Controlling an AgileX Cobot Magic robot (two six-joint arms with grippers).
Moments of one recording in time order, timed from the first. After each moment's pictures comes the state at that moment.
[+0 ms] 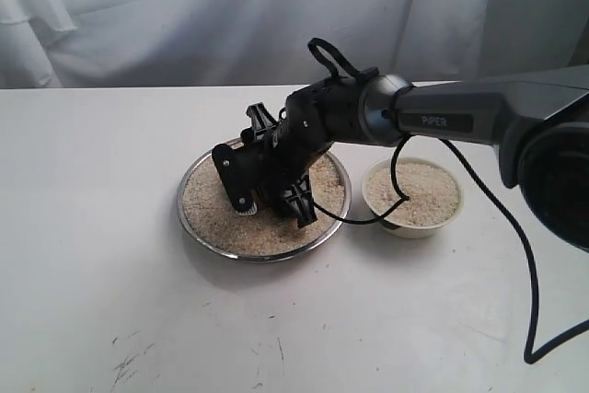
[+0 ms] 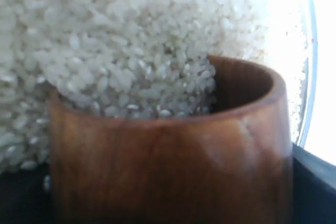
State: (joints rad) left arm 0.01 0.01 0.00 -0.04 0.29 0.01; right arm 0.75 2.32 -1.69 0.01 0.48 -1.48
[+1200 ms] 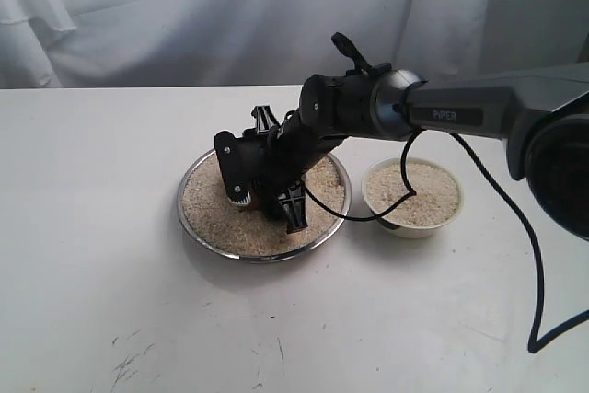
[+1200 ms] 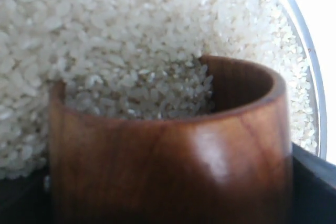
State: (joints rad) left arm 0.01 0.01 0.00 -0.04 0.29 0.01; right arm 0.72 2.32 -1.69 0.34 0.52 -1.64
